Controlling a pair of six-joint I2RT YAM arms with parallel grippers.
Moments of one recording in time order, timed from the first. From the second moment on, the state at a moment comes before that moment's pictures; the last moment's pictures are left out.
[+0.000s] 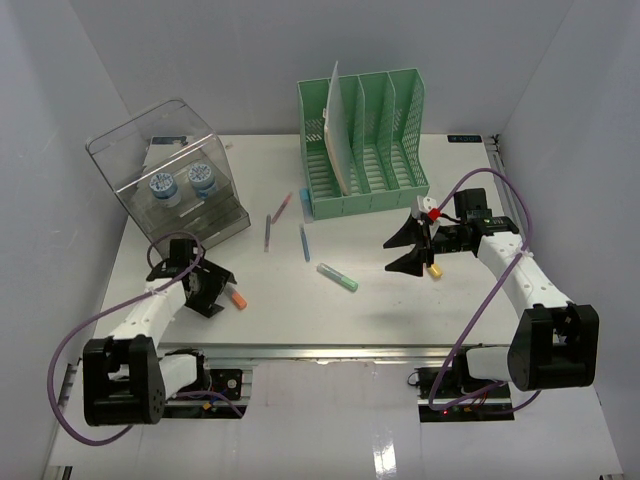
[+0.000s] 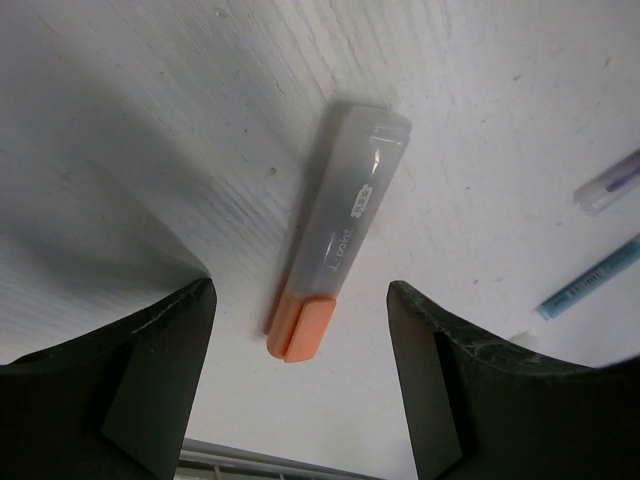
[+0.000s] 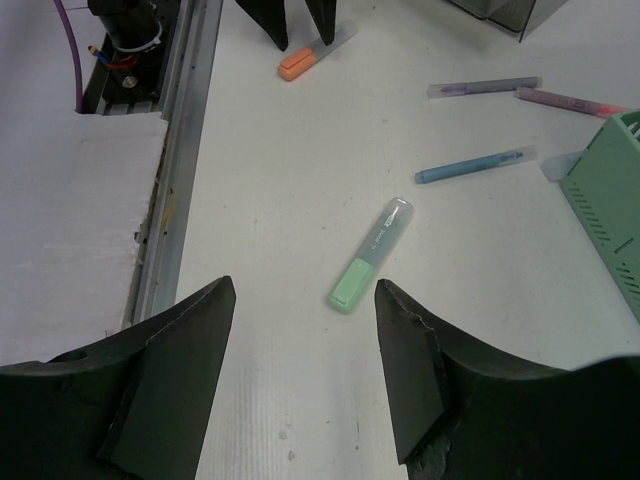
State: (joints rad) left arm 0.04 1.12 0.52 -0.55 0.09 -1.04; right arm 0.12 1.30 0.93 -0.74 -1.36 -1.04
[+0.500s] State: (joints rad) left arm -0.15 1.23 0.59 -0.62 -0.05 -1.16; right arm 0.12 1.30 0.93 -0.74 -1.36 -1.04
